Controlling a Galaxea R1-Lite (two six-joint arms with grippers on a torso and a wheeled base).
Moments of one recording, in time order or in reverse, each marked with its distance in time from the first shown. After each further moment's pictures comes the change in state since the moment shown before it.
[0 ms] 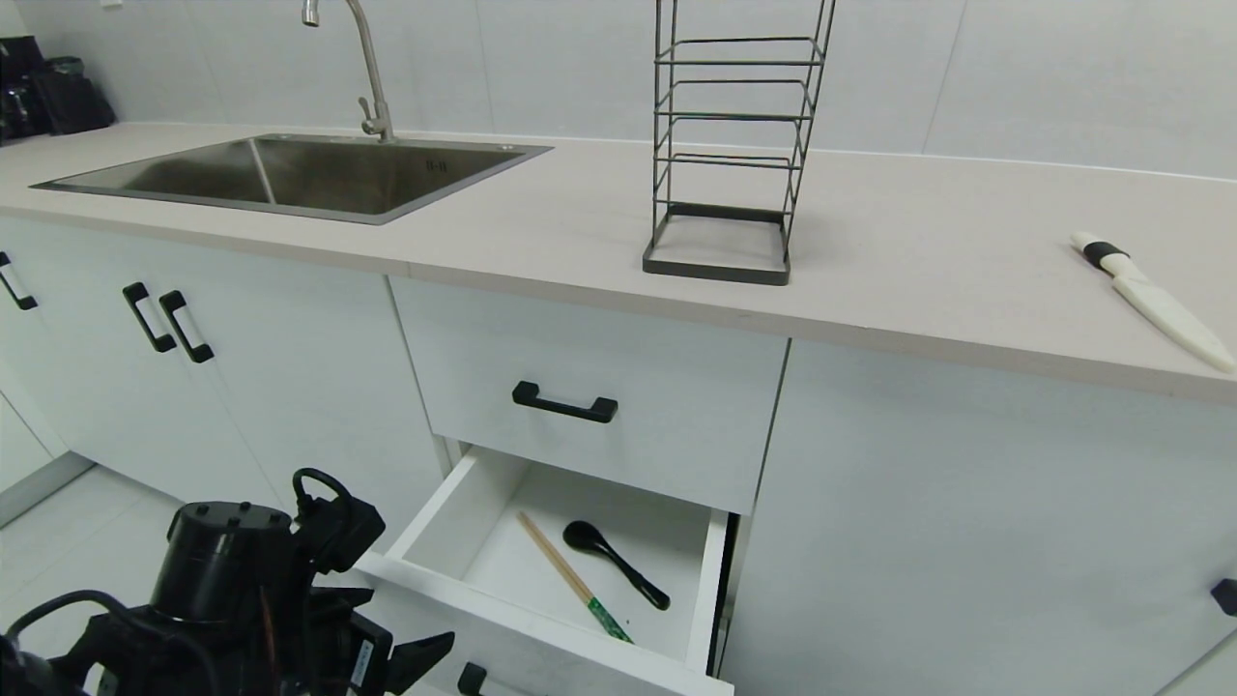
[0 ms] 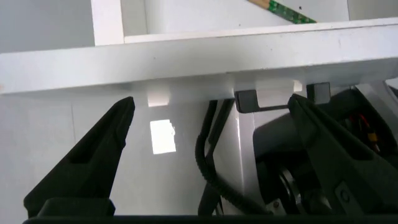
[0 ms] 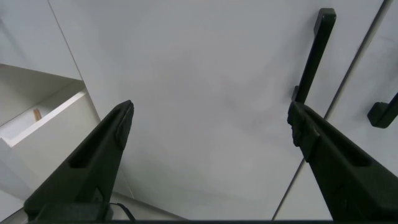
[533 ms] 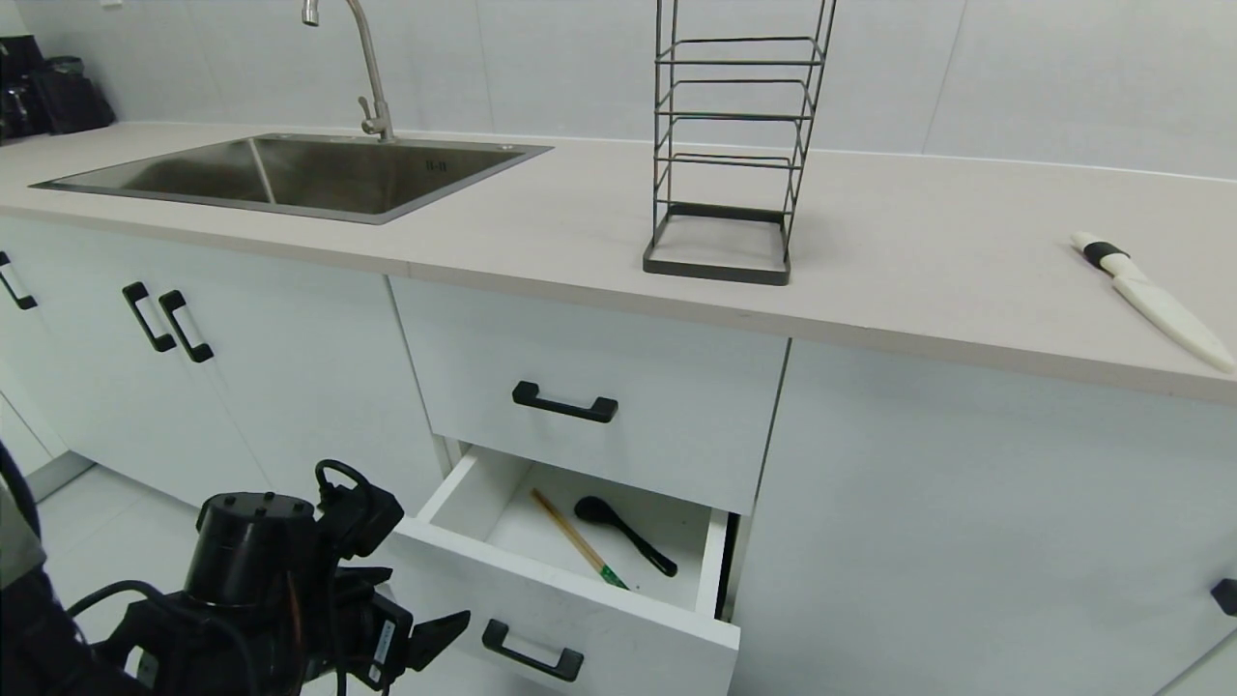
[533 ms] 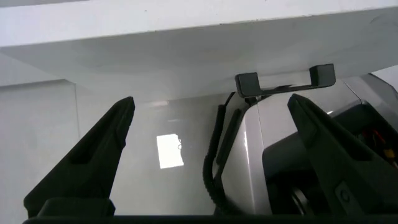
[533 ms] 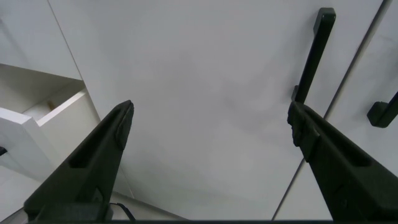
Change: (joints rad) left arm 0.002 0.101 -0.016 -0.120 -0.002 0.021; right arm 0.000 0.000 0.000 0.000 0.000 0.000
